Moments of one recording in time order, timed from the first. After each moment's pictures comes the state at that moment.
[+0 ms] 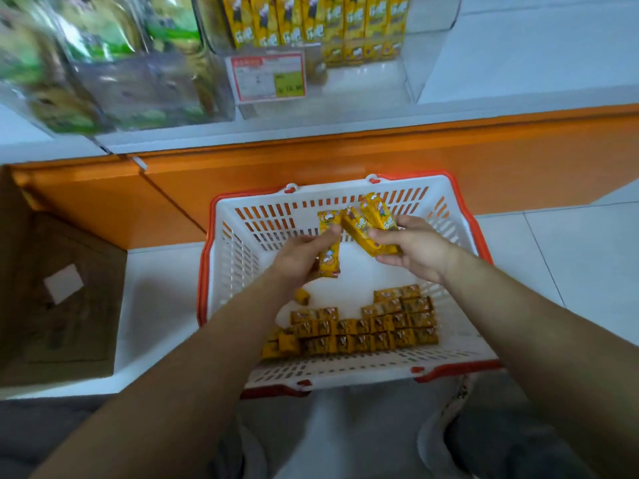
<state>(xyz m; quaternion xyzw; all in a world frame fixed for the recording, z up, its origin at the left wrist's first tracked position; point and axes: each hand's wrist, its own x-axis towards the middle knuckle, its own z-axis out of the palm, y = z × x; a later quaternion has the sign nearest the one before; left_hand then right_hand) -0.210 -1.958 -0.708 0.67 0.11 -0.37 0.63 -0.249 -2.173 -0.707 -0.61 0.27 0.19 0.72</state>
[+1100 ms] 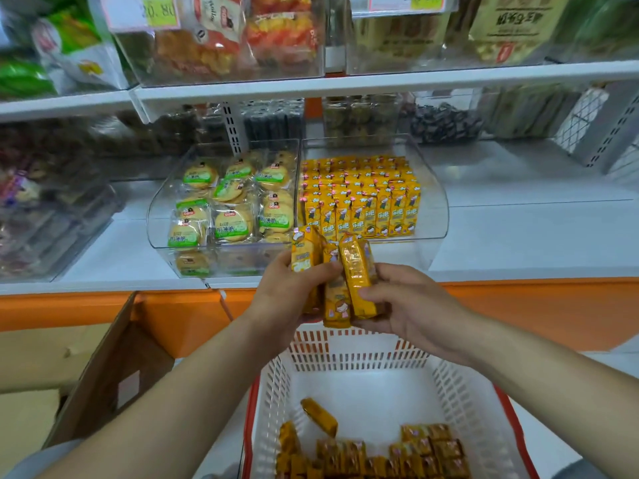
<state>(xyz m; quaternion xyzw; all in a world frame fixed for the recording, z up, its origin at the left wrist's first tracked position) -0.182 -1.918 -0.476 0.66 0.01 -0.18 0.73 -0.236 -2.093 -0.468 -0.60 0.03 0.16 0.79</state>
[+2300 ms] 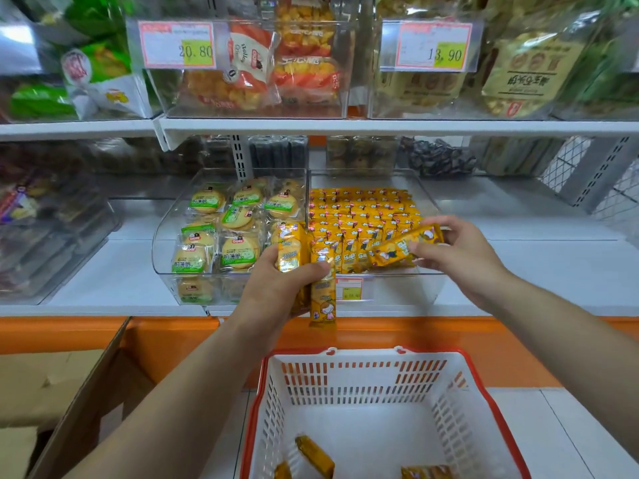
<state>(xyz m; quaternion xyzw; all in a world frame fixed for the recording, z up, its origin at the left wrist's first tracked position) -0.147 -1.892 -0.451 0.65 0.00 -0.14 0.75 -0.155 -2.160 -0.442 -0.75 0.12 -0.12 0.64</state>
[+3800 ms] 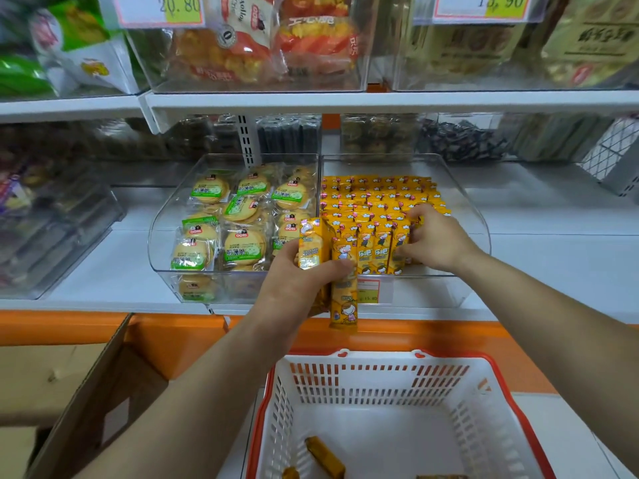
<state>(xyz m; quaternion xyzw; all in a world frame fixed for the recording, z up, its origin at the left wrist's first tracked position) -0.121 -1.905 -0.471 0.64 0.00 -0.15 0.75 -0.059 -2.161 -0.485 -0.95 0.07 -0.05 0.29</state>
